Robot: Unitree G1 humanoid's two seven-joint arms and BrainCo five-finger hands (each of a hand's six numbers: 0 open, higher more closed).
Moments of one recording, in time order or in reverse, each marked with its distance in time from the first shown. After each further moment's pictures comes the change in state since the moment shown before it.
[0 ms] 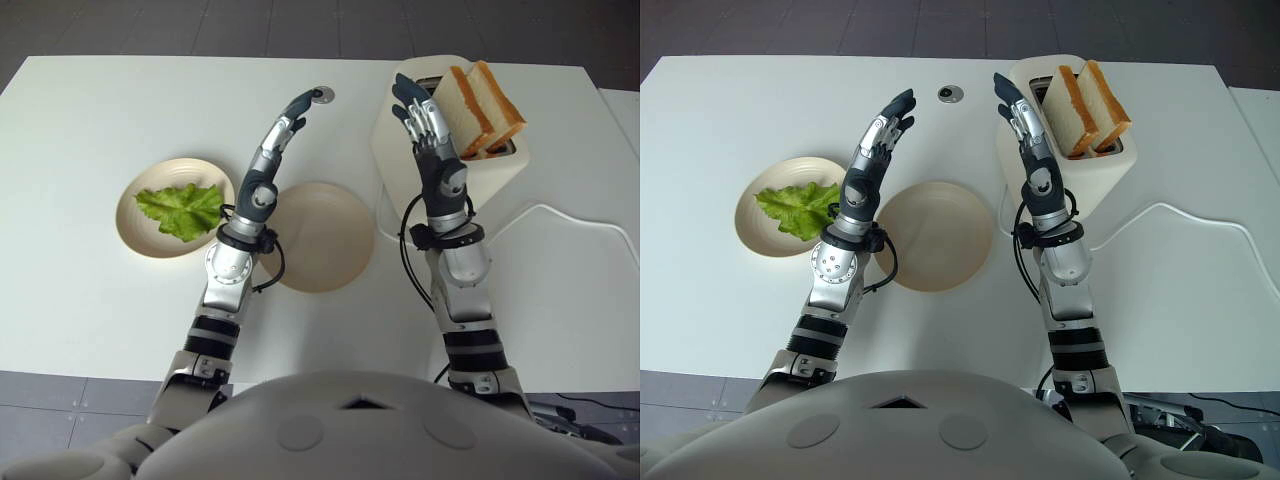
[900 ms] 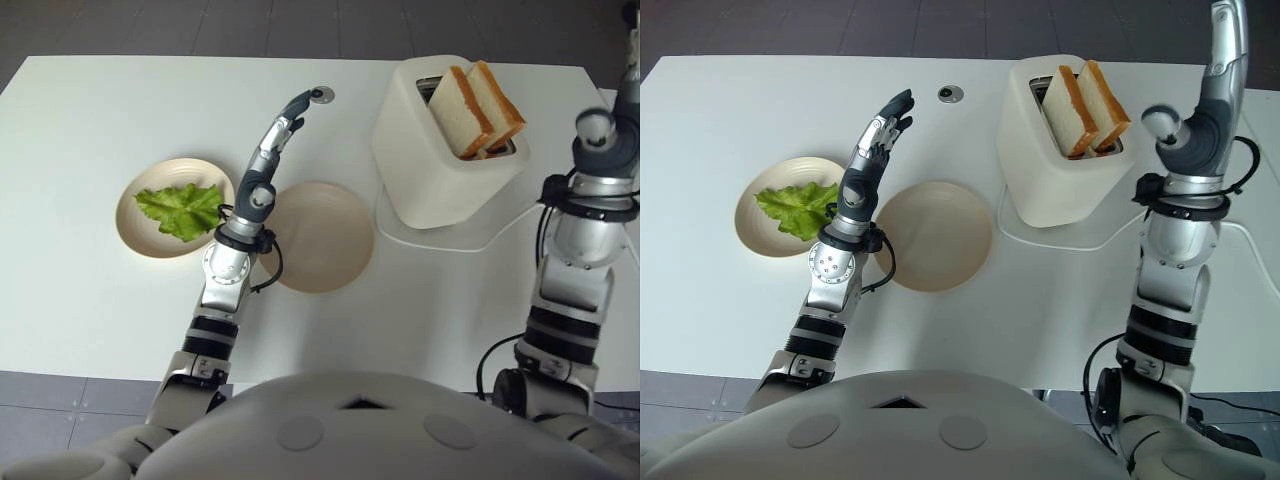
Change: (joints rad) left arm 0.003 0.006 0.007 -0.006 -0.002 0.000 -0.009; right arm -0.134 -0.284 -0.453 -0.066 -0.396 0.125 -0.261
